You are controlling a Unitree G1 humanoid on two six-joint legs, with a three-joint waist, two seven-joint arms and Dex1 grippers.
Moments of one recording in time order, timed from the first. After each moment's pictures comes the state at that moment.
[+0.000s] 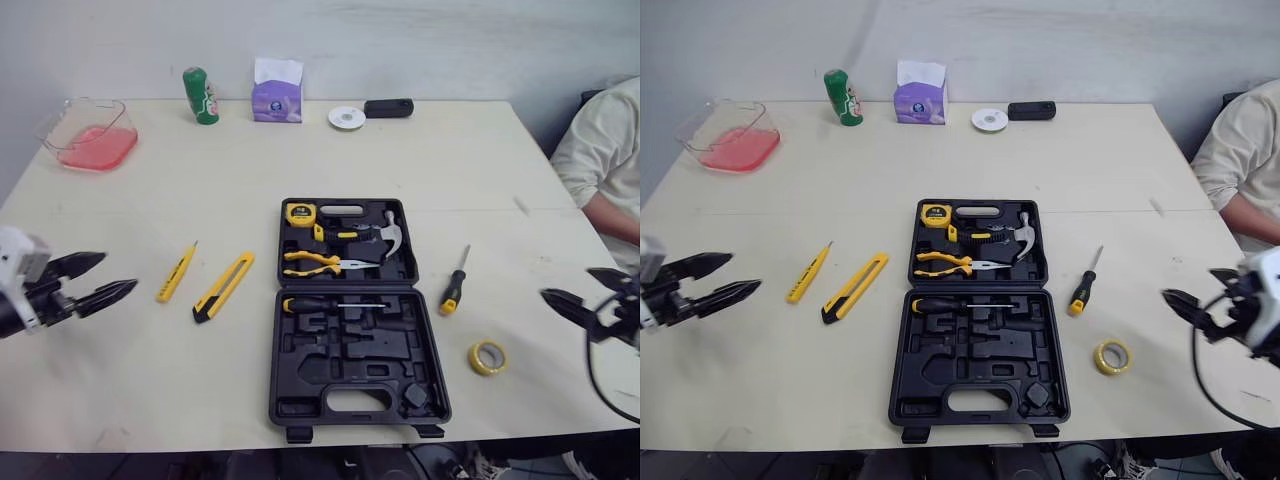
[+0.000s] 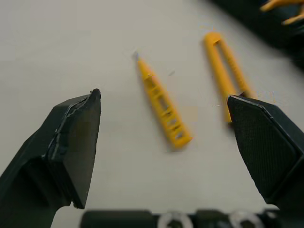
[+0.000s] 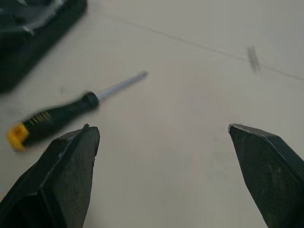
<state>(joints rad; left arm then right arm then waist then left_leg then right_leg) -0.14 0.96 0.48 -0.06 -0.60 0.57 -1.04 0.07 -0.71 -0.58 -0.46 0.54 0.80 0.61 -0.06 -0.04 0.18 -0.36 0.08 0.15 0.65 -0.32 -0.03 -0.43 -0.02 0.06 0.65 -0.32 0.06</state>
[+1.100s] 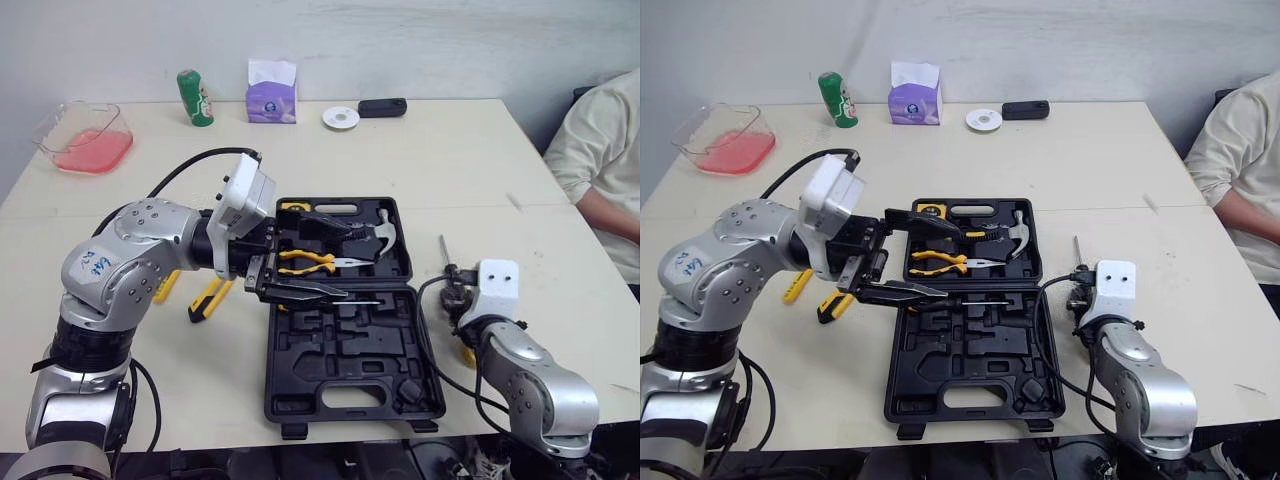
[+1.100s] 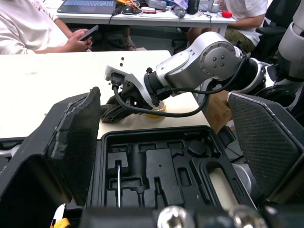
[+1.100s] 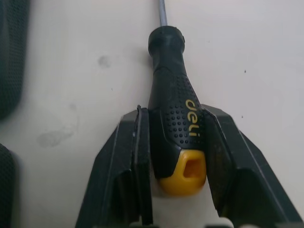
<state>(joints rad) -0.70 0.68 -0.05 -0.34 -0.77 0.71 -1.08 -0.11 -0.19 -0.21 -0.62 0.28 1.14 -0.12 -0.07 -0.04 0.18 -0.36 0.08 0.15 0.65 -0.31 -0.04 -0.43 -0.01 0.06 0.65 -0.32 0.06</state>
